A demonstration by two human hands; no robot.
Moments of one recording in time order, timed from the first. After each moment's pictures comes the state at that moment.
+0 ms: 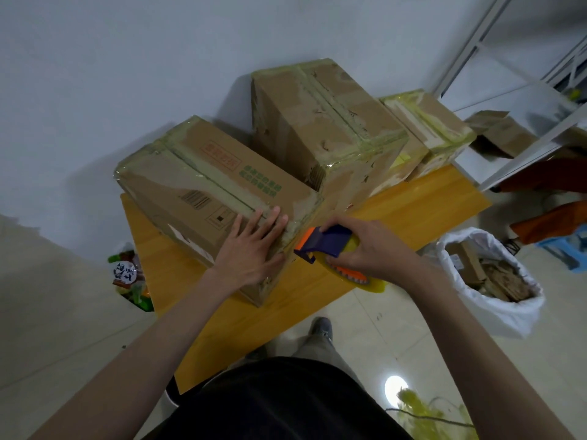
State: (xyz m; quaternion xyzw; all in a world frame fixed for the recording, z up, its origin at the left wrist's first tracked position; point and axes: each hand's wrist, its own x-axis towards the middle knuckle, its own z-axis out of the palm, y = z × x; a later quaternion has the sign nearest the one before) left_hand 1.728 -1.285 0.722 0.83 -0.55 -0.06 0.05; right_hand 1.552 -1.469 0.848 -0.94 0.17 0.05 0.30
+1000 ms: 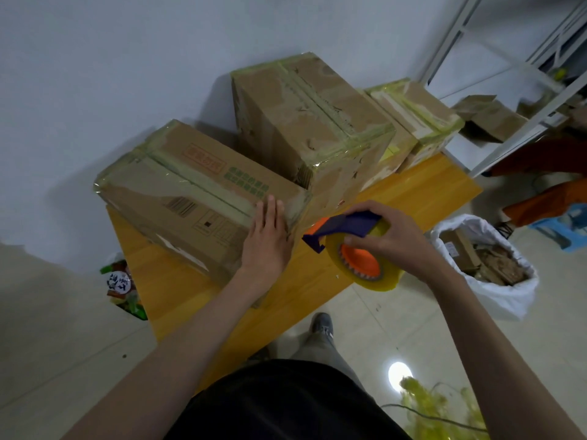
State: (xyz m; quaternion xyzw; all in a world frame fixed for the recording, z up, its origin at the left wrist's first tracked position) left_hand 1.697 -1.351 0.740 0.89 -0.43 -0.11 0.12; right_hand 1.526 -1.502 0.855 -0.86 0.28 -0.05 0.43
